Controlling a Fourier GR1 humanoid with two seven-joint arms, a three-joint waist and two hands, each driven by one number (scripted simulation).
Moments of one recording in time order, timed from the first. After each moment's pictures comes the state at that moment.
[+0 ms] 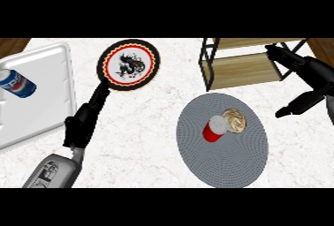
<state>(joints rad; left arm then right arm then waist) -0.22 0.33 -0.32 -1.40 0.16 0.24 -0.01 -0.63 -0.62 0.11 -0.87 -0.02 0.48 -0.37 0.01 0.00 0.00</state>
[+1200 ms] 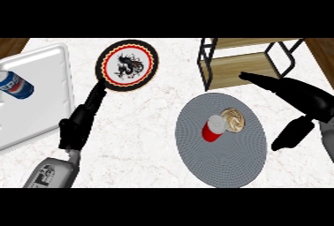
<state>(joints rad) -0.18 0.28 -0.23 -1.43 0.08 0.17 0.00 -0.42 -0.62 0.19 -1.55 0.27 0.59 0.09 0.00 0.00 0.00</state>
